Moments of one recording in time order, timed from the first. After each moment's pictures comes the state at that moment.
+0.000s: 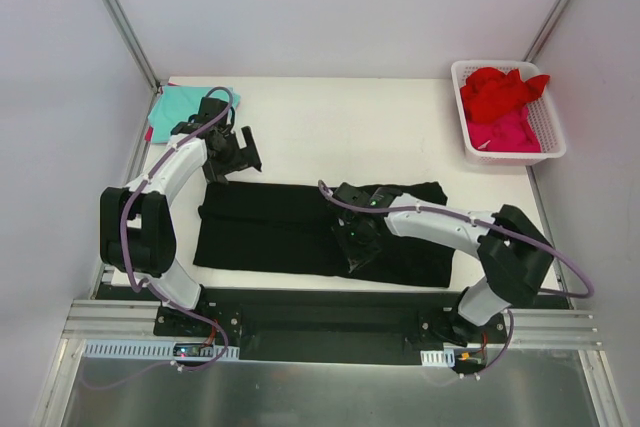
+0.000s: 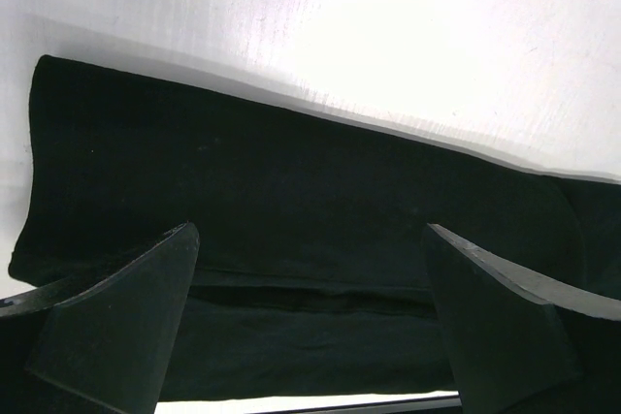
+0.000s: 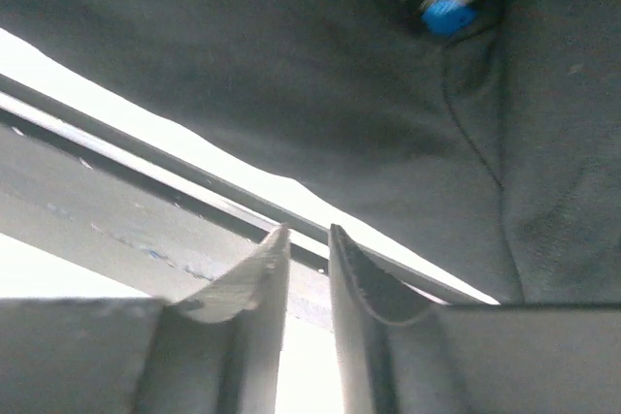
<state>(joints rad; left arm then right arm) -0.14 1.62 1.23 -0.73 0.11 -0.49 0.97 1.59 1.01 -0.80 -0.15 0.53</state>
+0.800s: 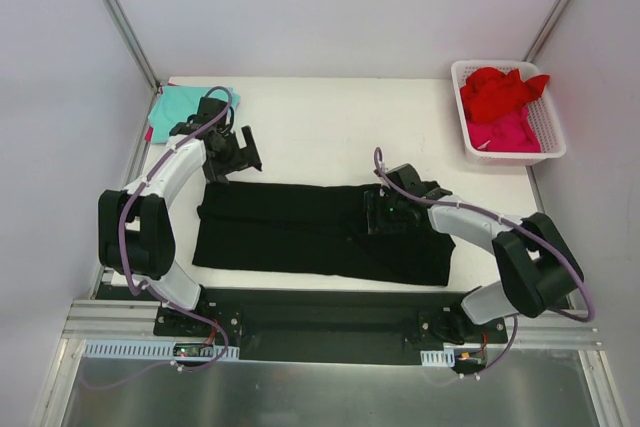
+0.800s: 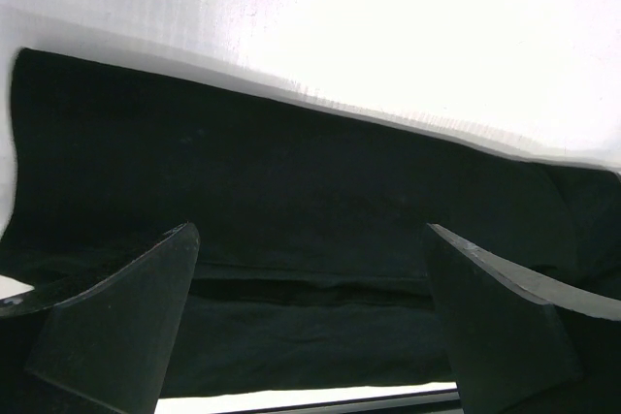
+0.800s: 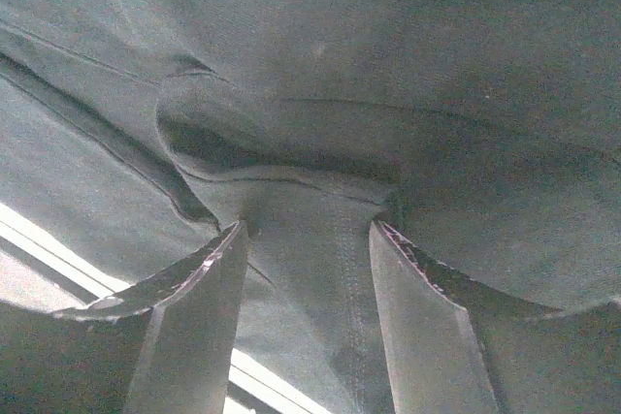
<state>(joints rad) -0.14 1.61 1.23 -0.73 0.12 -0.48 0.58 1.46 0.73 -0.32 -0.22 0.45</state>
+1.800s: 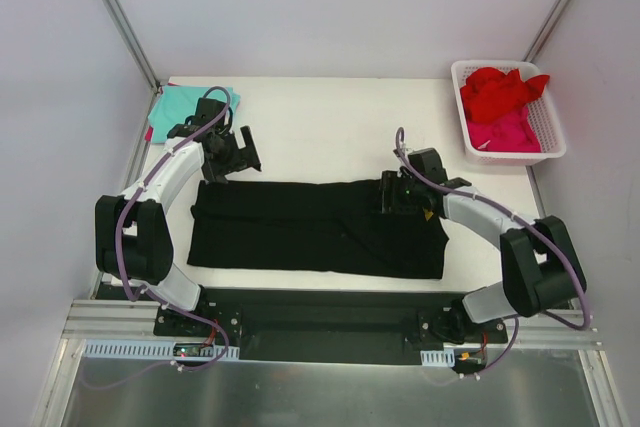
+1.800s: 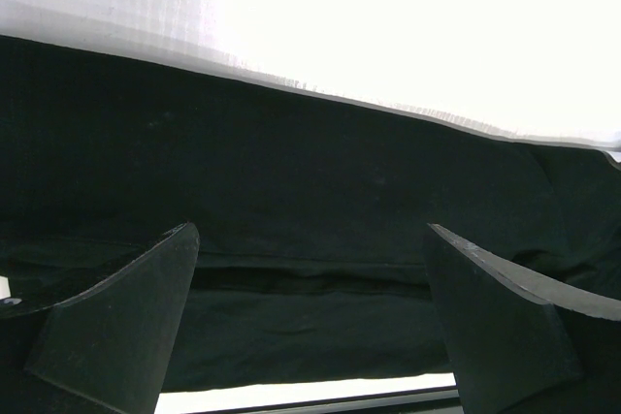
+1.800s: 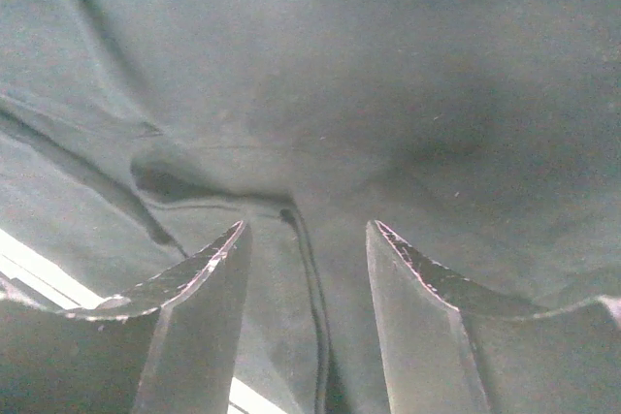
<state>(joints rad) -0.14 1.57 1.21 -0.73 0.12 -0.48 0.40 1.43 0.78 -0.27 -0.28 0.37</state>
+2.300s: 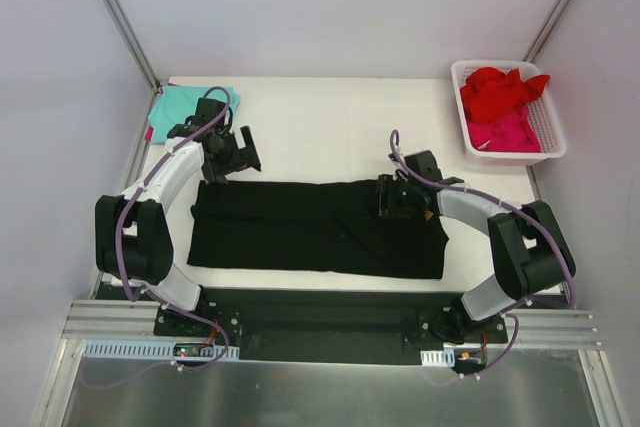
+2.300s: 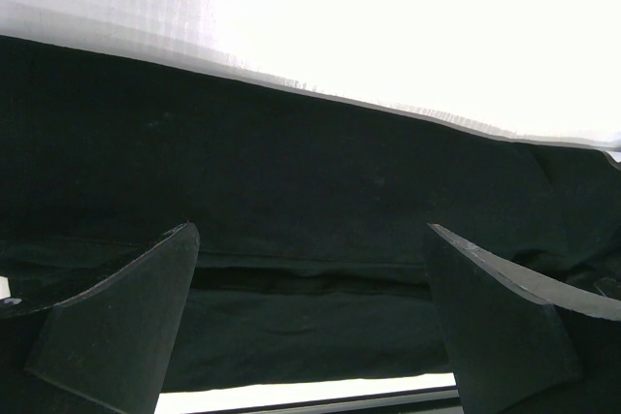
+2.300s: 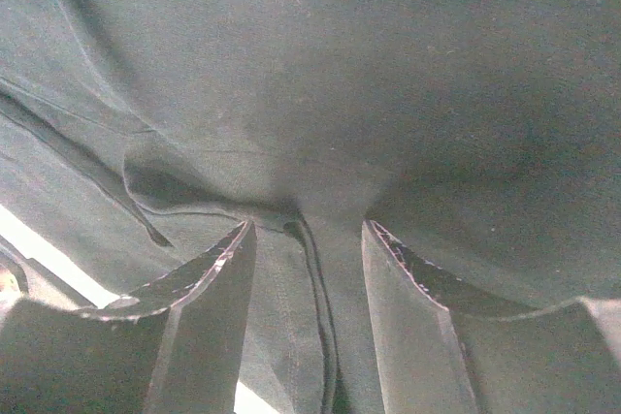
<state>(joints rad) -0.14 1.57 1.21 -0.73 0.12 -0.48 0.38 1.55 0.78 -0.22 -0.38 0.38</state>
